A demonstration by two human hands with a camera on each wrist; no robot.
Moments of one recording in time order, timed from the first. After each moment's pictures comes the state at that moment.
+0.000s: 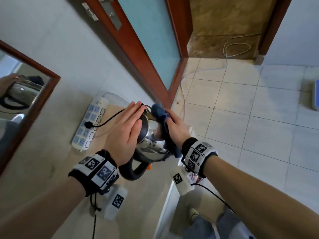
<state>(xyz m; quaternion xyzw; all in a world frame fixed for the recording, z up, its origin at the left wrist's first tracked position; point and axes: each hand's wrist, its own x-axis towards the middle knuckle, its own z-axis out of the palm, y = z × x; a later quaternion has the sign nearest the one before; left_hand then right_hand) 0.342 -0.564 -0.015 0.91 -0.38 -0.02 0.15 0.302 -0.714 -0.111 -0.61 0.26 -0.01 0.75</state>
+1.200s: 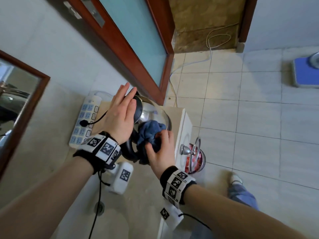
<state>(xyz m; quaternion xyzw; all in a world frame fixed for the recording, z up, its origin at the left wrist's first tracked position) 0.342 -0.562 -0.018 0.92 -0.36 -0.04 0.15 0.207 -0.597 -0.113 -0.65 0.31 -0.18 0.67</state>
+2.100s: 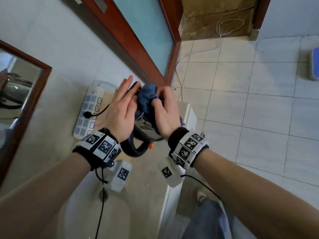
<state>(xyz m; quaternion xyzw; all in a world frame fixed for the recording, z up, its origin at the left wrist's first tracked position) 0.345 -0.560 -0.023 0.90 -0.39 -0.02 0.20 0.274 -0.669 -0.078 -0.62 0.24 -0.20 0.72</state>
